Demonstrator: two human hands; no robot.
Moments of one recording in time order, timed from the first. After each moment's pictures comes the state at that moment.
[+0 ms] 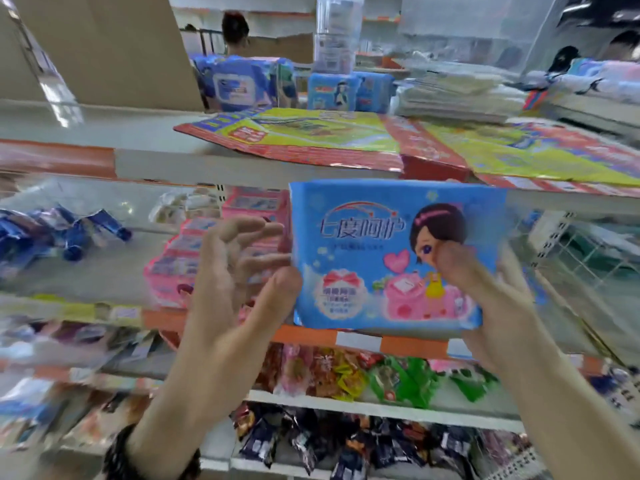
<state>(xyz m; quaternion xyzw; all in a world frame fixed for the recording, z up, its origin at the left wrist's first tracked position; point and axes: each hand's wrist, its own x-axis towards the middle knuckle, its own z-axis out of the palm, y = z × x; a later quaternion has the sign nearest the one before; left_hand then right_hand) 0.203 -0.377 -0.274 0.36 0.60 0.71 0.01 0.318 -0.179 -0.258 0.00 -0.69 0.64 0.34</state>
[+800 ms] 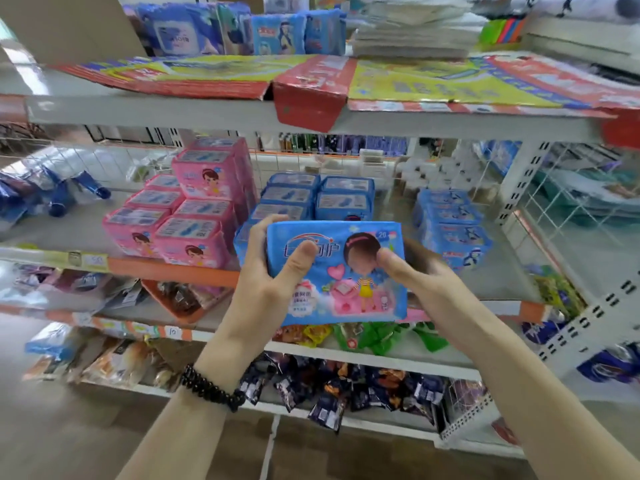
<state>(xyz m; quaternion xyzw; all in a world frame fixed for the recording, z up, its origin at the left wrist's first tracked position) 0.314 -0.237 -0.331 0.25 0.70 0.66 0.11 0.405 -0.042 -0.339 -0.09 -0.74 0.66 0.12</state>
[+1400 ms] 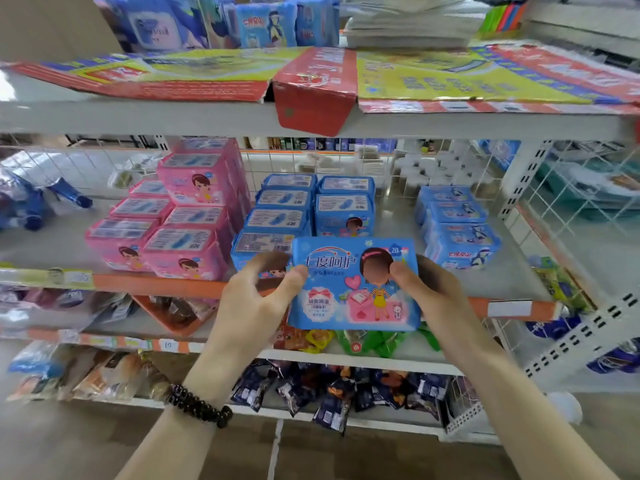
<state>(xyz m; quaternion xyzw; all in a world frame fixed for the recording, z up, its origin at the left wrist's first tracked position) 0.256 -0.250 -0.362 0.21 0.78 0.58 0.10 0.377 -0.043 -0.377 -0.19 -0.71 0.65 0.19</state>
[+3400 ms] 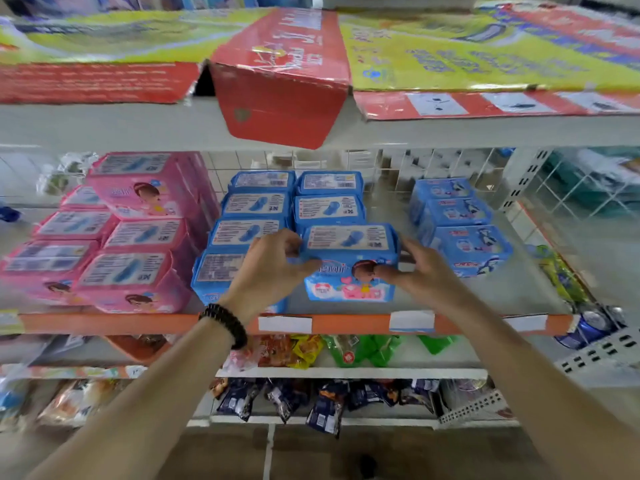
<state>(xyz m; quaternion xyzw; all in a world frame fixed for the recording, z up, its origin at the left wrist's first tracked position) 0.127 -0.139 -0.401 0.32 0.86 0.38 0.14 0.276 0.063 -0.425 -0.22 -0.83 0.50 0.10</state>
